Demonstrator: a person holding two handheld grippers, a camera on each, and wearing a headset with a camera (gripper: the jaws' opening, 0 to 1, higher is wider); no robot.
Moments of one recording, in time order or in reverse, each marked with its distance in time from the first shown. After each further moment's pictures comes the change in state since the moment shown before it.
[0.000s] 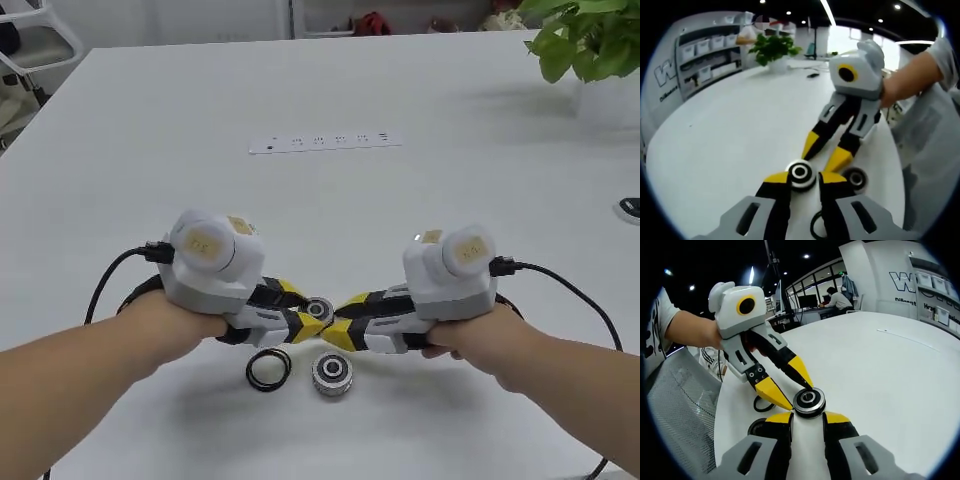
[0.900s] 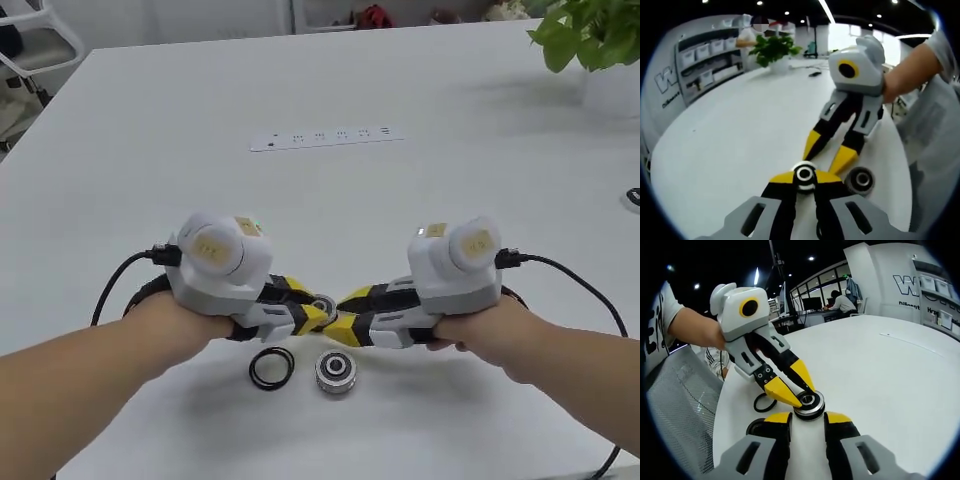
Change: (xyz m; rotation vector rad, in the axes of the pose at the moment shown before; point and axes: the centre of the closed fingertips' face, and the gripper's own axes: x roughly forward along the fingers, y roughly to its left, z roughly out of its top) left arm 0.002 0.005 0.000 0.054 0.011 0.040; right arm 0.001 -0.001 0.004 -0.026 -0.023 0.026
